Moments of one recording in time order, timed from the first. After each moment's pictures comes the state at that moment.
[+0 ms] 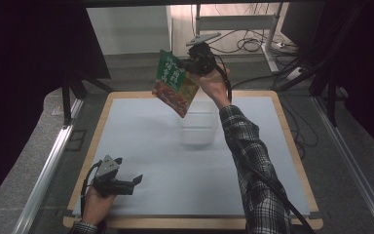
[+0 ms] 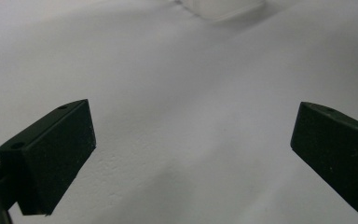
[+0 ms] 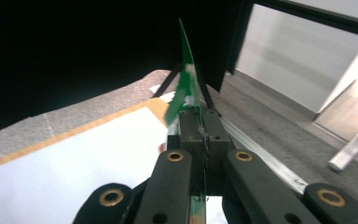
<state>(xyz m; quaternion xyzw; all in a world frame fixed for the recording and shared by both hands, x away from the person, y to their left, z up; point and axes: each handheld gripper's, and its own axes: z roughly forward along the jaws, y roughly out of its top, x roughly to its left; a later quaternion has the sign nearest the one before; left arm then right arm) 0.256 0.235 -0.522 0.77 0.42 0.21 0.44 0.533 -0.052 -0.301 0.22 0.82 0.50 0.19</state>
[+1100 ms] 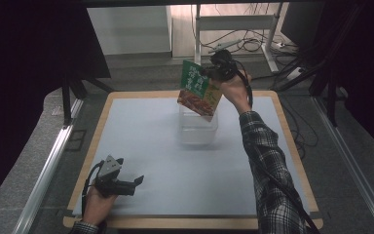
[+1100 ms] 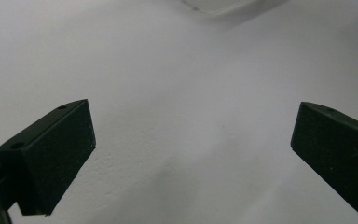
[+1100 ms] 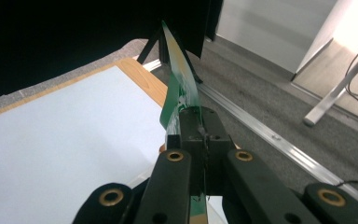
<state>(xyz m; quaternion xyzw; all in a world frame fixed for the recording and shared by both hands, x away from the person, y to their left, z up) 0.257 0.231 -0.523 0.78 0.41 0.21 0.43 0.541 -0.112 -0.322 0.27 0.83 0.44 0.19</state>
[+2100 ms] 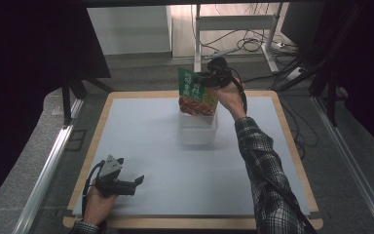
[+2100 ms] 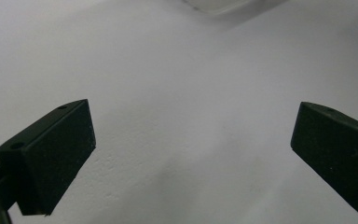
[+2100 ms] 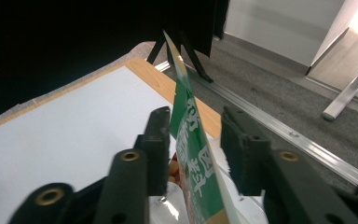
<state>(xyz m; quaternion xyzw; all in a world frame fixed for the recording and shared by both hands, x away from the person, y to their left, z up) 0.257 0.229 -0.523 0.78 0.41 0.21 0.42 0.540 -0.103 -0.347 0.28 0.82 0.46 0.16</state>
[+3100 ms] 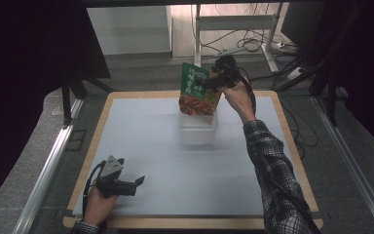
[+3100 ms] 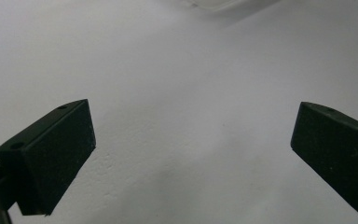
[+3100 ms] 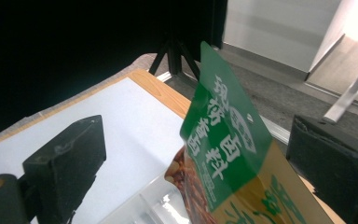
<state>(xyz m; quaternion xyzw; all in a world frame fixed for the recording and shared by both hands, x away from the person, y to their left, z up) 0.257 0.228 -0.524 0.78 0.41 0.21 0.42 0.529 -0.122 -0.334 0.30 0.81 0.48 0.16</state>
